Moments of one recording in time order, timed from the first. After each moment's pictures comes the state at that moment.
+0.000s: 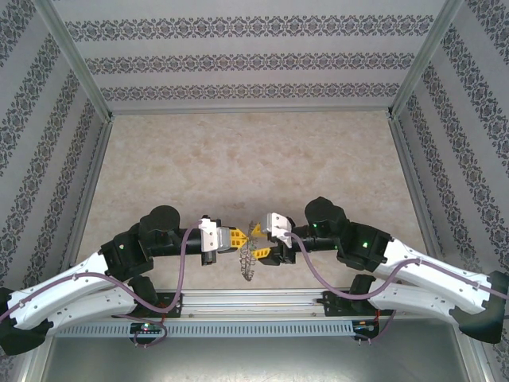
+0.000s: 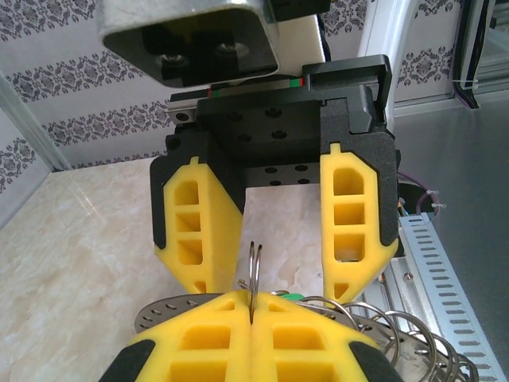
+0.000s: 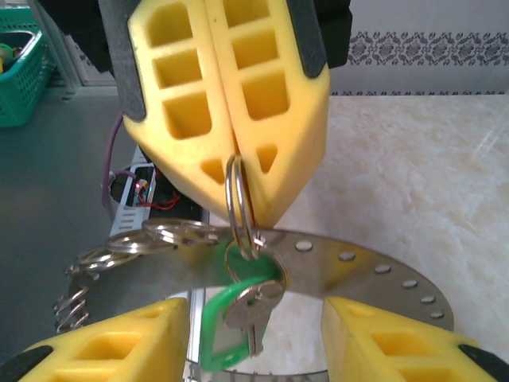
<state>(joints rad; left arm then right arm) -1.00 0.72 0.74 -0.27 0.37 0.33 1.05 0.86 0.78 -0.32 -0.44 -0.19</state>
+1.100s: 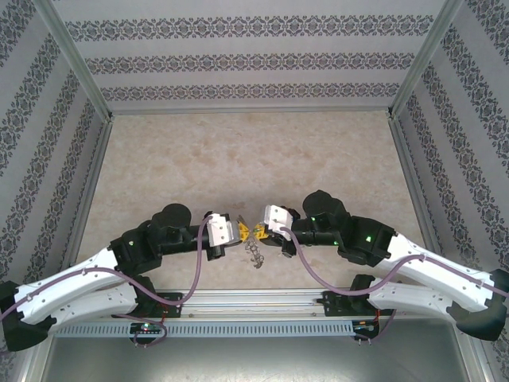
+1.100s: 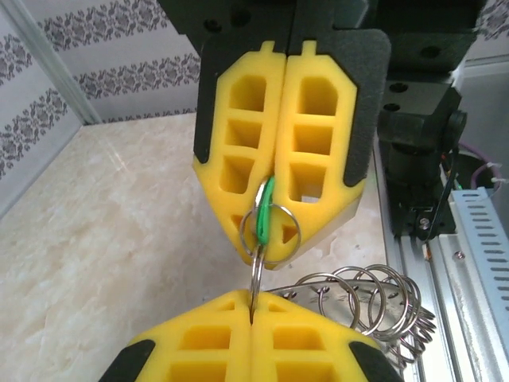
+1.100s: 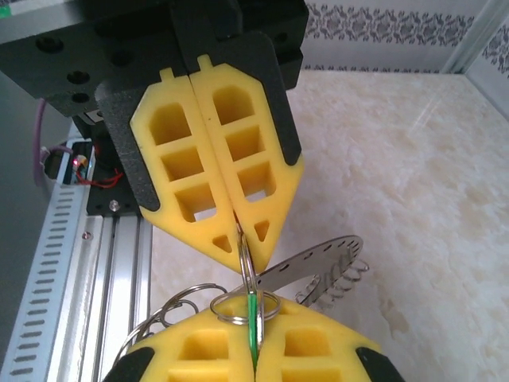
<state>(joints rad) -1.00 0.79 0.74 -0.28 0.23 0.34 1.04 0.90 0.91 -0.49 -0.28 -0.27</state>
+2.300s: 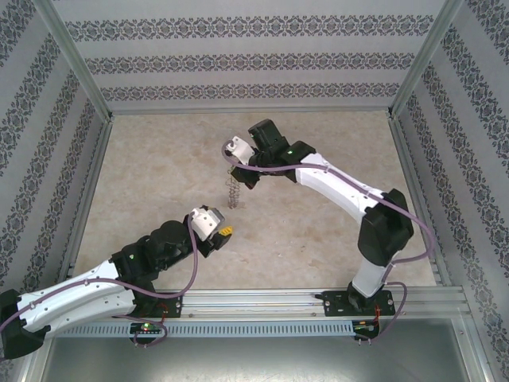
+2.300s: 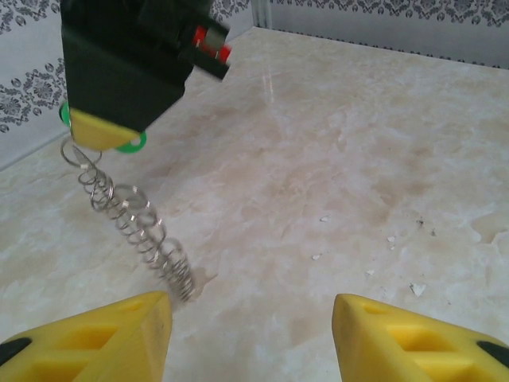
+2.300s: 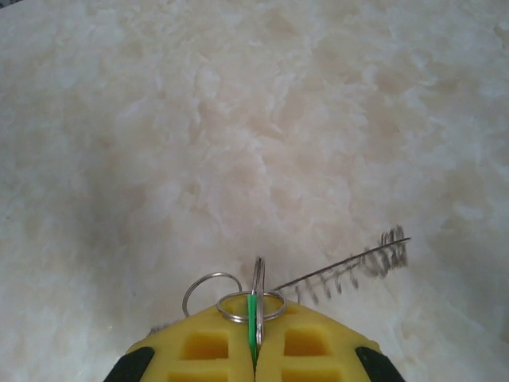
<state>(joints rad) -1.00 0.64 0.49 -0.18 -0.25 0.05 0.68 1.77 1.53 -0.58 -0.37 -0.24</state>
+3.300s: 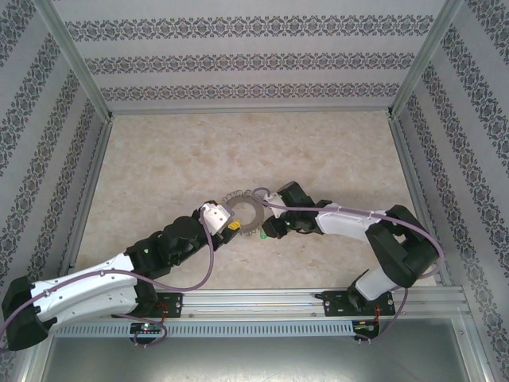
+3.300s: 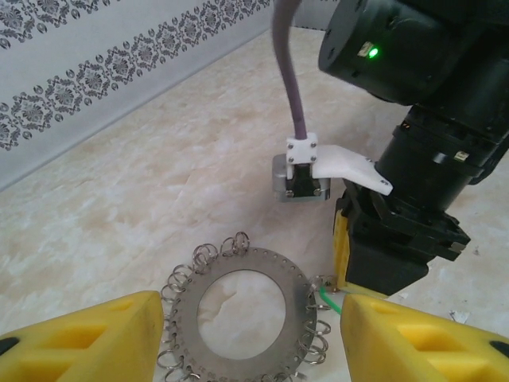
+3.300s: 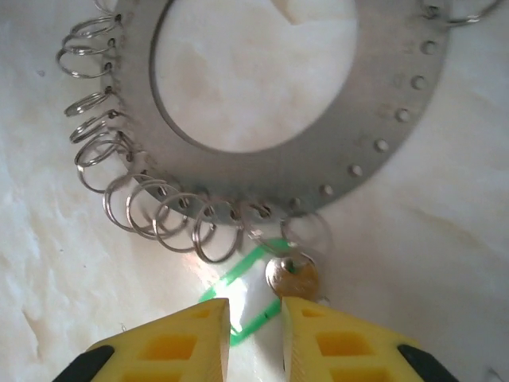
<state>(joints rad) -0.99 0.80 0.50 -0.04 -0.30 0.08 0.65 1.52 0.68 -0.17 -0.34 0.12</state>
